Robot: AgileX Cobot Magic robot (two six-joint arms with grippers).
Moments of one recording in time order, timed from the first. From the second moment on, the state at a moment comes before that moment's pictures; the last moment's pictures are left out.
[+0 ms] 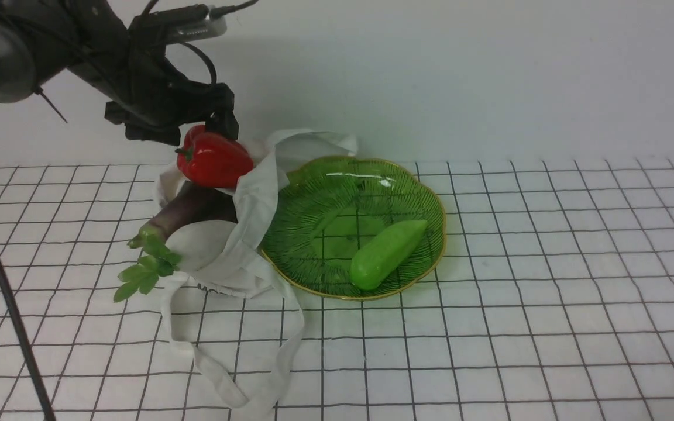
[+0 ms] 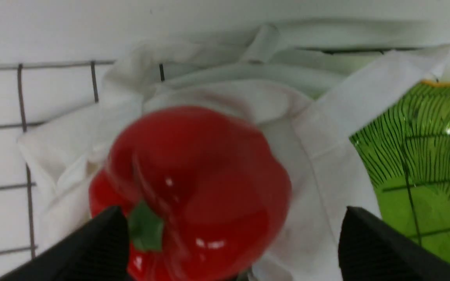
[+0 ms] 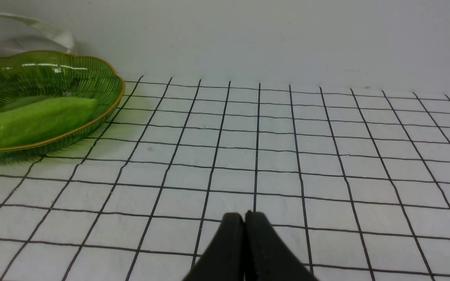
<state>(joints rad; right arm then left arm) 0.05 -0.01 0.03 0.02 0.36 -0.06 -0.08 2.10 -1.87 -0.29 0.83 0.11</state>
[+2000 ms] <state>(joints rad) 0.05 -0.01 0.03 0.02 0.36 -0.06 -0.09 1.99 -1.89 -0.28 0.90 0.18</state>
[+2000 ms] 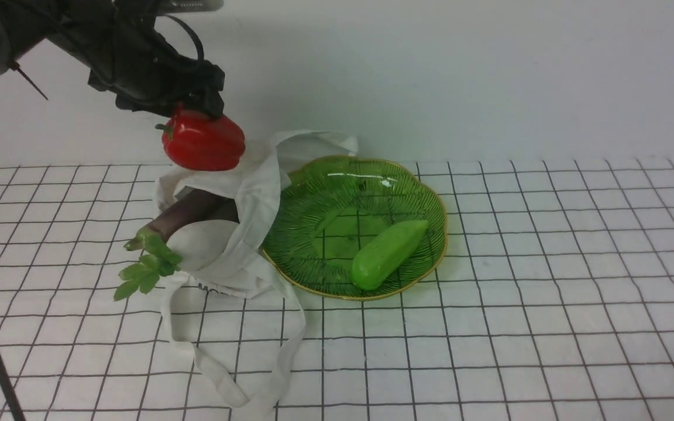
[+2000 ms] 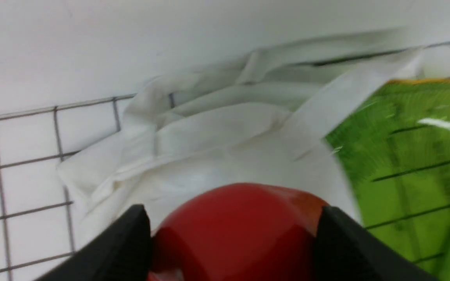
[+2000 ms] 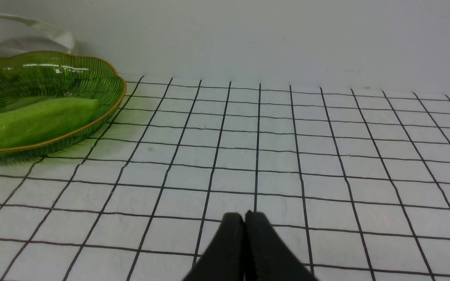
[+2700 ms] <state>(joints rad) 0.05 -0.01 0.03 0.02 0.36 -0.06 -0.46 2.16 -1.89 -0.39 0.71 0.16</state>
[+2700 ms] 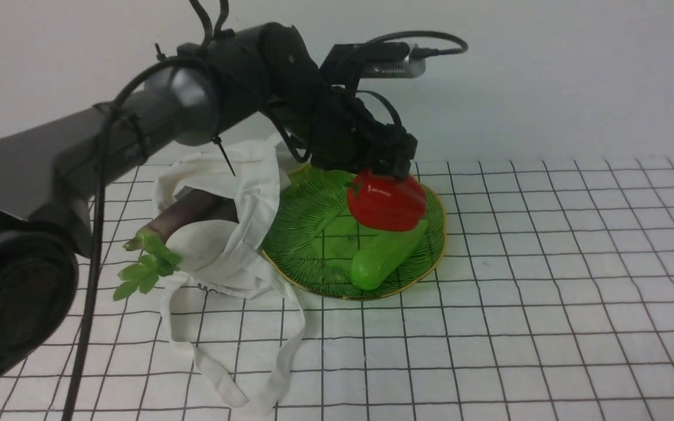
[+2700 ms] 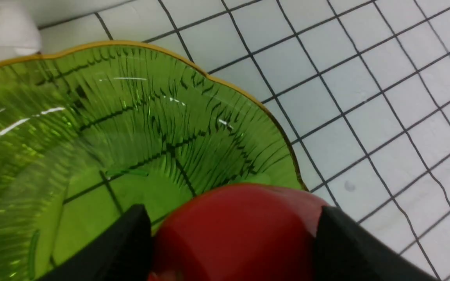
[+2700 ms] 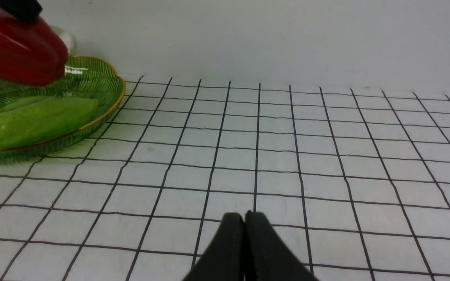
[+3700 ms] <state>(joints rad) 0.05 -0.01 0.03 0.02 0.36 -0.06 -0.42 1.87 -2.07 -0.09 1.23 0.17</state>
